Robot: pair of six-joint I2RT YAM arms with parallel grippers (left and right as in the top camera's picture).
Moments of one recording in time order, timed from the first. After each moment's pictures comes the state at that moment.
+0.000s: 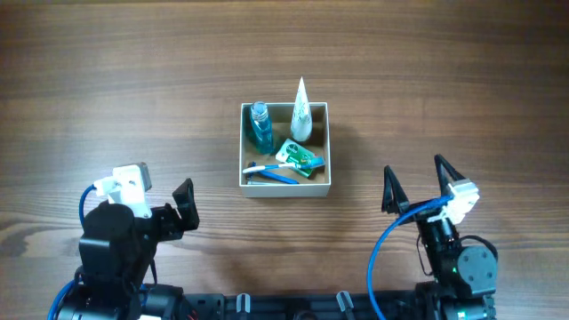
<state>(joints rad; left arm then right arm) -0.14 0.47 0.76 -0.90 -0.06 -0.30 0.15 0.02 0.04 0.09 -0.09 0.13</state>
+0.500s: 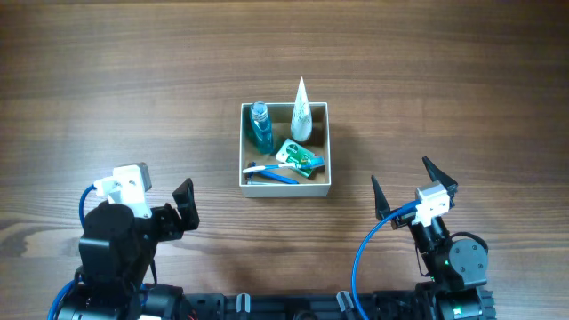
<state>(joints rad) -0.14 0.47 0.76 -0.90 -0.06 -0.30 0.15 0.02 0.01 0.01 -0.16 -0.16</state>
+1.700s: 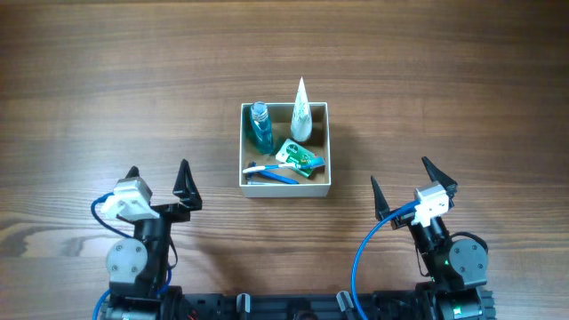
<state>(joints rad) -0.09 0.11 0.16 -0.12 -0.10 -0.29 0.15 0.02 0.01 0.01 -0.17 -0.17</state>
